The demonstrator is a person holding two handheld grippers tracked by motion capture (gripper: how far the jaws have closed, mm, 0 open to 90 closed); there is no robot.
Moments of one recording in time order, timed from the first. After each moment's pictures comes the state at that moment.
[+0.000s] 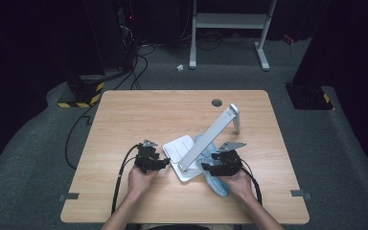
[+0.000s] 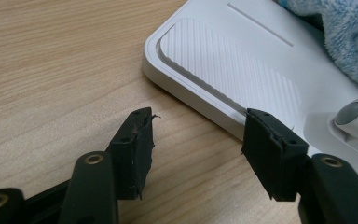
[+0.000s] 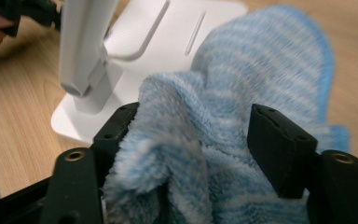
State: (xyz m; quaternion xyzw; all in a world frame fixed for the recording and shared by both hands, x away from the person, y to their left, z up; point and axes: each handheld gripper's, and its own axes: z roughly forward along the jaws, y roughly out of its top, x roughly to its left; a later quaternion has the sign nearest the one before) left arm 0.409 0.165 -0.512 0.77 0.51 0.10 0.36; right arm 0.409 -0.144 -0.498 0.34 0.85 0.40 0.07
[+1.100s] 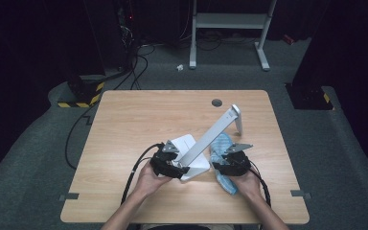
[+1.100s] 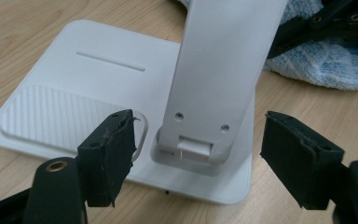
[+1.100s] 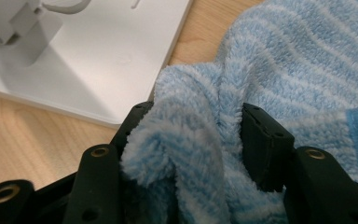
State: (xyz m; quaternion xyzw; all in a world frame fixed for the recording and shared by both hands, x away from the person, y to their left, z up) left arm 0.393 0.105 -0.474 0.86 0.34 0.08 0.37; right arm 0.412 -0.173 -0.509 0.36 0.85 0.36 0.11
